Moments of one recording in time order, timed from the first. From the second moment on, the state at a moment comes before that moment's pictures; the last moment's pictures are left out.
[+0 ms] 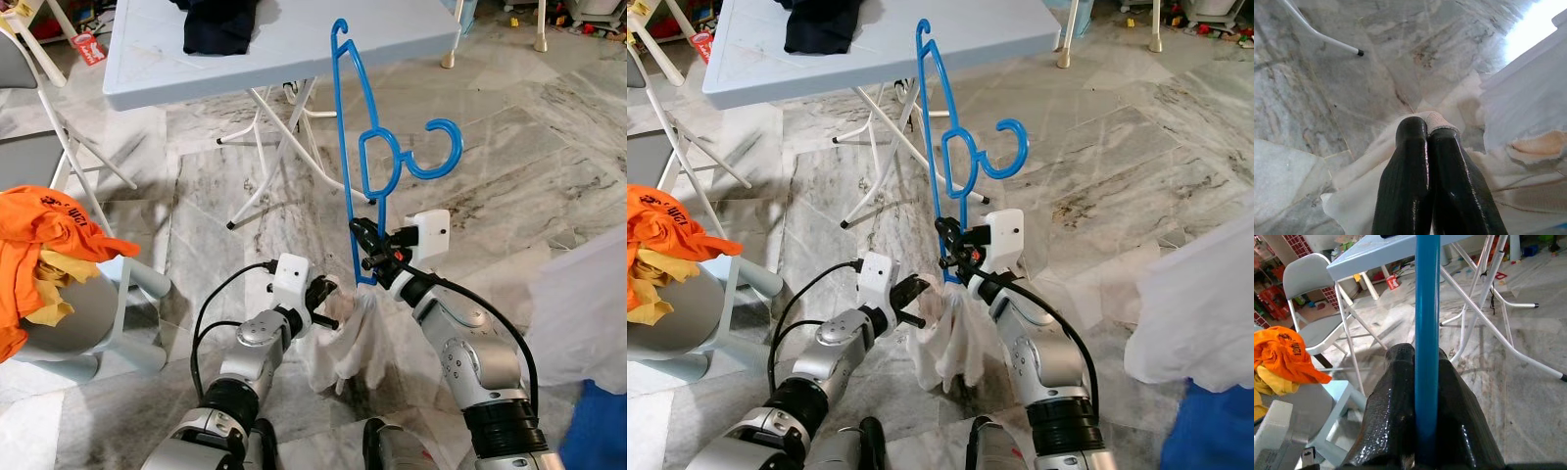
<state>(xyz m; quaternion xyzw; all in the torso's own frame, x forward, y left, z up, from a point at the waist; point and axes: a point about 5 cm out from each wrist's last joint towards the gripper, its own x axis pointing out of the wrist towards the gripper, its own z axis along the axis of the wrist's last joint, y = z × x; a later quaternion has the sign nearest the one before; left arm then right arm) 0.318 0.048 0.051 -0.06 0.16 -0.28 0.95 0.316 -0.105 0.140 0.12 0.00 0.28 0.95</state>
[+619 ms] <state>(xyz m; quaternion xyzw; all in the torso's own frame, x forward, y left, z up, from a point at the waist) 0.318 0.058 0.044 -0.05 0.17 -0.26 0.95 0.315 -0.100 0.140 0.11 0.00 0.28 0.95</state>
